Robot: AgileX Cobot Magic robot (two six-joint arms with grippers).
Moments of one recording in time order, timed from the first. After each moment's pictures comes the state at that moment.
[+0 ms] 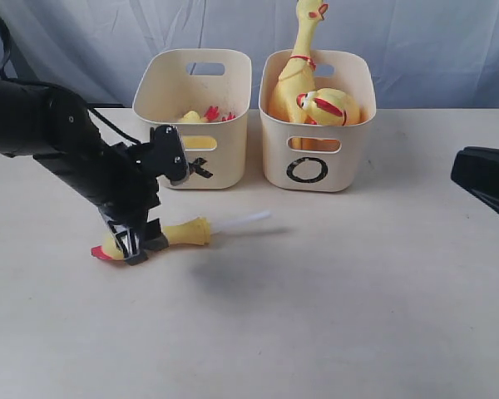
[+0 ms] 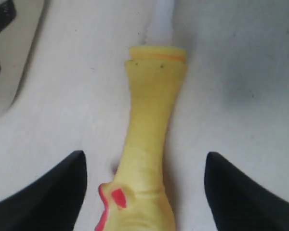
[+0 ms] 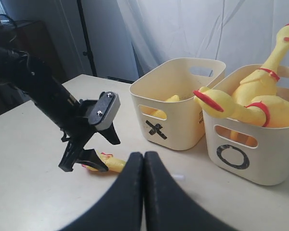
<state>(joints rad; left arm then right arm) -0.39 1.84 -1.07 -0.32 0.53 1.16 -0.01 0.57 -0.43 -1.75 -0.72 1.84</state>
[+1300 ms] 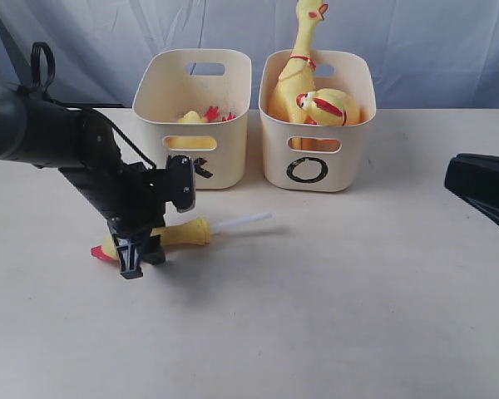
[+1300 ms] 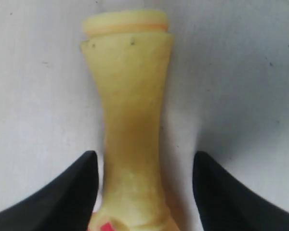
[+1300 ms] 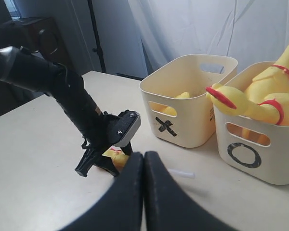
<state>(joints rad) -0.39 1.98 -1.13 -0.27 0.55 1.28 -0.01 0.57 -0.43 -1.75 -0.76 1.84</state>
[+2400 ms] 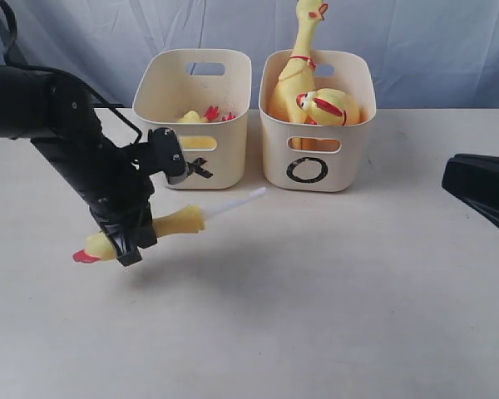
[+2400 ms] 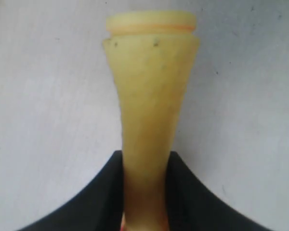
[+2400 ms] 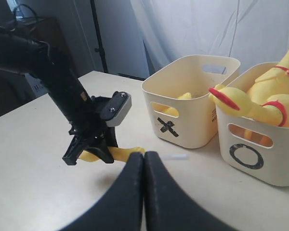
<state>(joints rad) -0.39 1.84 -1.13 -0.25 0.73 1.02 0.02 0.57 -0.43 -1.75 -0.74 1.84</state>
